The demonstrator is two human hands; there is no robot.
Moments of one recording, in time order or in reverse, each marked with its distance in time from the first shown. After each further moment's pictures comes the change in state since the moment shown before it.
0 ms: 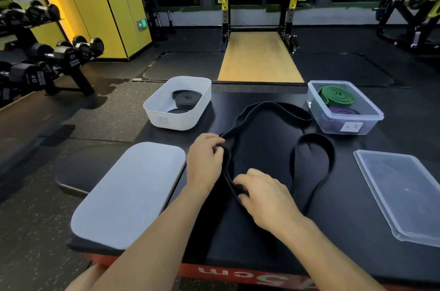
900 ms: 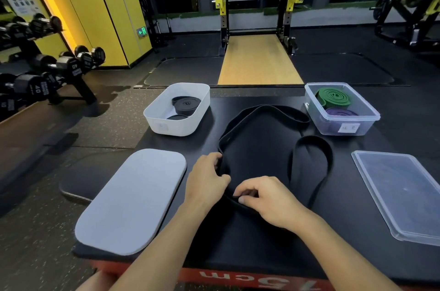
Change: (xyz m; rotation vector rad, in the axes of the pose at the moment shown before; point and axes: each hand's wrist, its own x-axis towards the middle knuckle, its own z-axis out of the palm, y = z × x) left_hand -0.030 0.009 -0.016 0.102 -0.273 -0.162; right_hand 0.010 0.033 0.006 0.429 -0.080 -0.019
